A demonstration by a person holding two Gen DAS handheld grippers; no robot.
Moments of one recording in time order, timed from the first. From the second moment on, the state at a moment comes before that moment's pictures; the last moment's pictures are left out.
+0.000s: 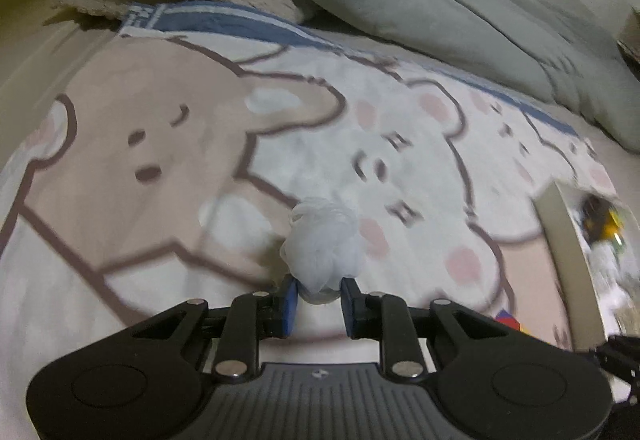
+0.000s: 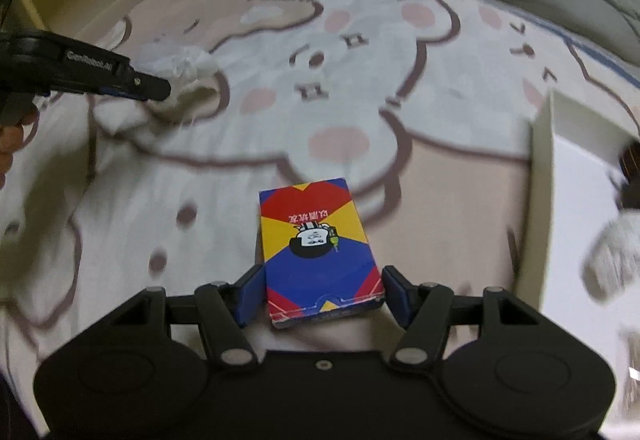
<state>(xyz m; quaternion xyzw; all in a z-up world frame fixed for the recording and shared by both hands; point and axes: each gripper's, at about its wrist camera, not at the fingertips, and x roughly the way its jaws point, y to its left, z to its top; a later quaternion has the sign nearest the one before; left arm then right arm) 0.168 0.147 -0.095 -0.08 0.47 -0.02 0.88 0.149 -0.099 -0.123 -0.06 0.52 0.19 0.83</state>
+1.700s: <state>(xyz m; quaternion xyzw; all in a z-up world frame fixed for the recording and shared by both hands) 0.130 0.071 -0.041 -0.06 0.41 -0.10 0.90 0.115 -0.155 -0.069 -0.01 0.47 0.20 0.86</state>
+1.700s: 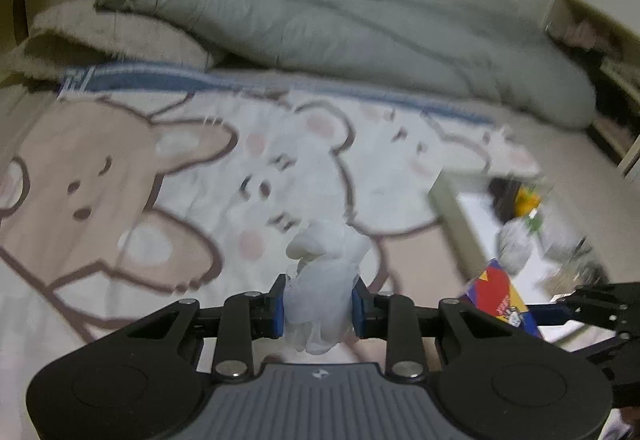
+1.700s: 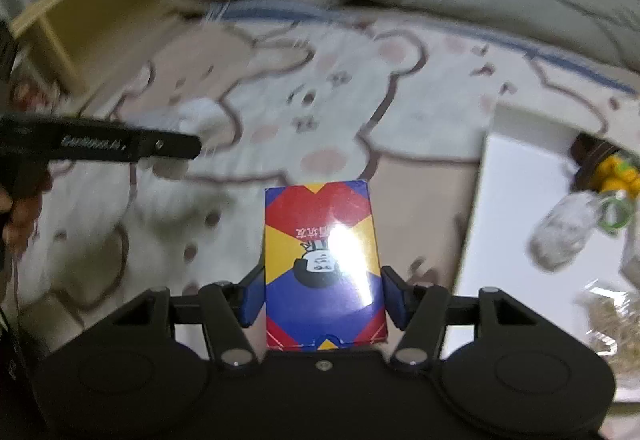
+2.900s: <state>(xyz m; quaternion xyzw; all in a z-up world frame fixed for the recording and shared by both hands) 0.142 -0.096 -0.027 -0.02 0.39 -0.27 0.88 0.166 -0.340 -0.041 -0.08 0.38 0.07 0.92</state>
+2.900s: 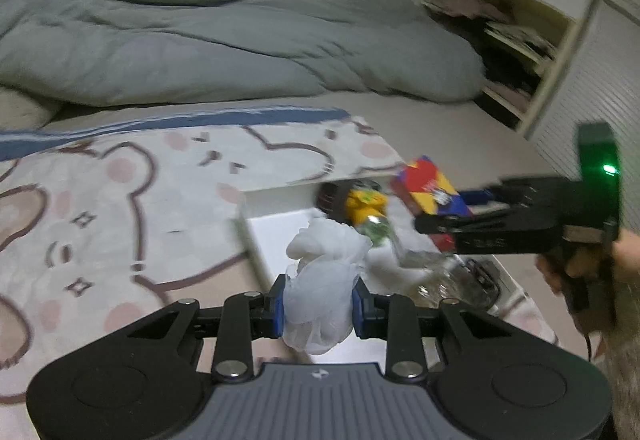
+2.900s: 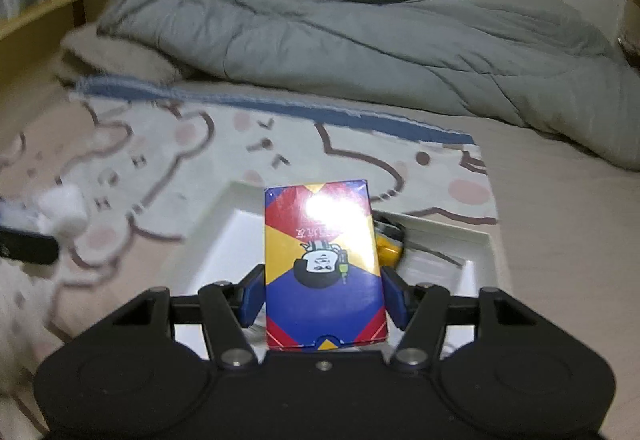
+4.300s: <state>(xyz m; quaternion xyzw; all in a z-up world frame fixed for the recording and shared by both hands) 0.149 -0.189 -0.112 0.07 0.46 -0.41 0.79 0.173 -0.357 -0.094 -0.23 0.47 0.11 0.85</state>
